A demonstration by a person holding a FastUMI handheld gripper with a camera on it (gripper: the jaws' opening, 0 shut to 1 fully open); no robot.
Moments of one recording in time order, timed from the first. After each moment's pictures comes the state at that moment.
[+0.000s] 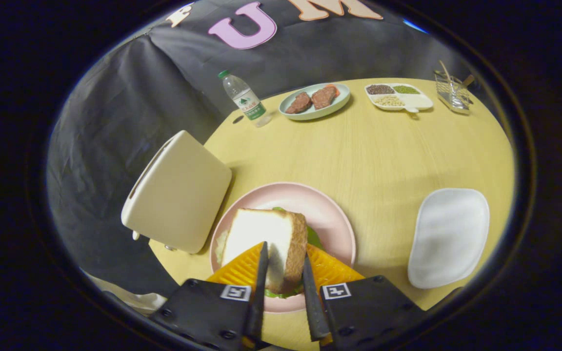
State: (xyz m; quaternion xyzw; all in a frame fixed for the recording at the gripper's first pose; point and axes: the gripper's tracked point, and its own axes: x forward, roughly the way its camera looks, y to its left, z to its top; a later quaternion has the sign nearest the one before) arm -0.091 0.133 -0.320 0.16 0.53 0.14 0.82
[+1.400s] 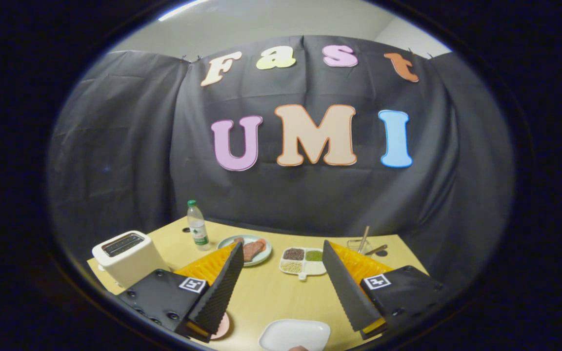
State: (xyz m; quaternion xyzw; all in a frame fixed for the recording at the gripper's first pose) arm 0.042 -0.039 -0.071 -0.02 0.16 0.01 0.99
